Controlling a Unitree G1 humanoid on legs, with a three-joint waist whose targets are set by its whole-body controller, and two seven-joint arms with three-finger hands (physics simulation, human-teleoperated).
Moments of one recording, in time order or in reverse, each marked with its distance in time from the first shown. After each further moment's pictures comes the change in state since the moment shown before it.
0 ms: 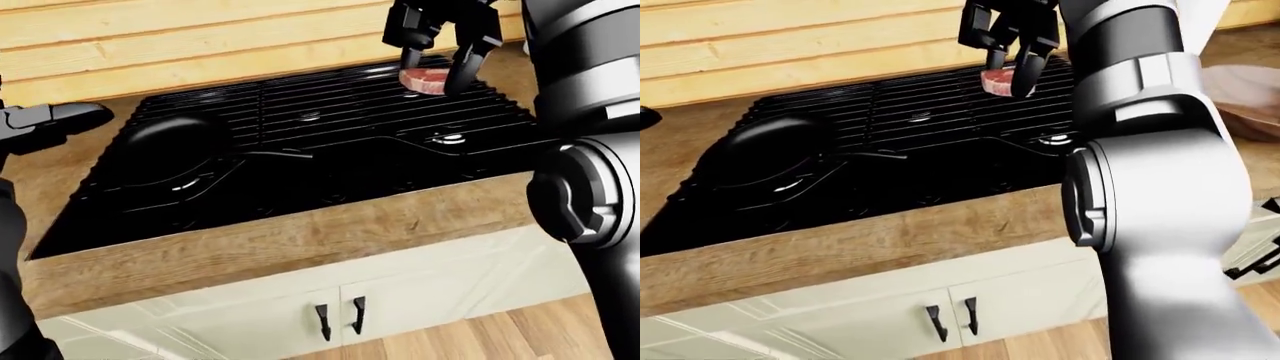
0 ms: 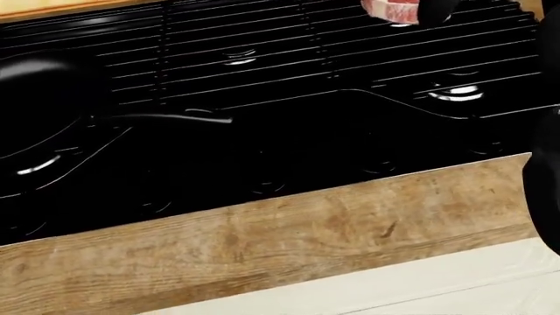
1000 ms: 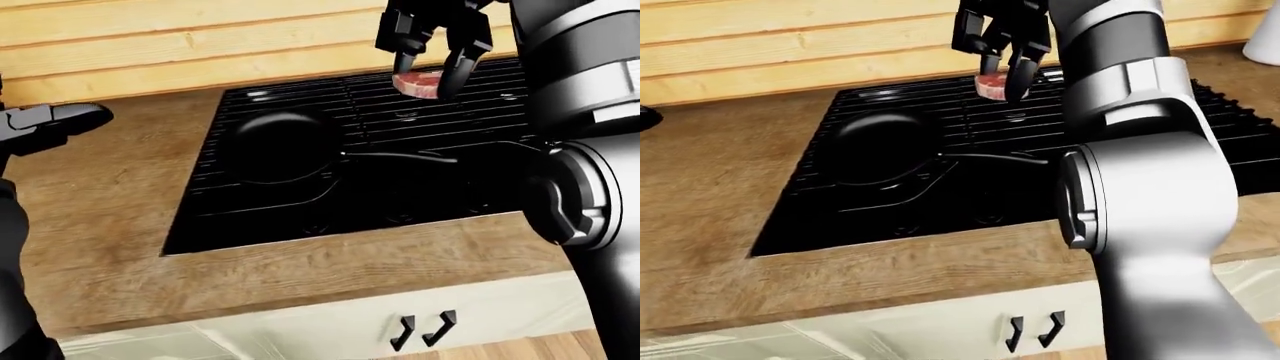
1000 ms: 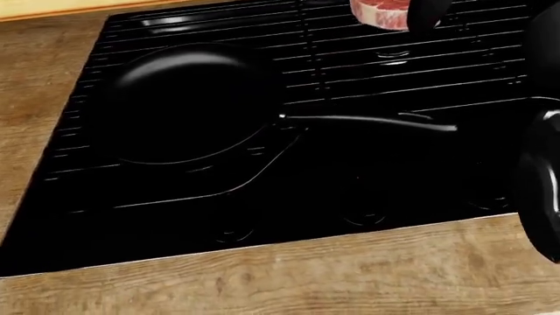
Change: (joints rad) left arm 0.002 -0.004 -0.001 0.019 0.009 -0.009 0.004; right arm 0.010 0.021 0.004 -0.009 0.005 0.005 0.007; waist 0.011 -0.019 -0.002
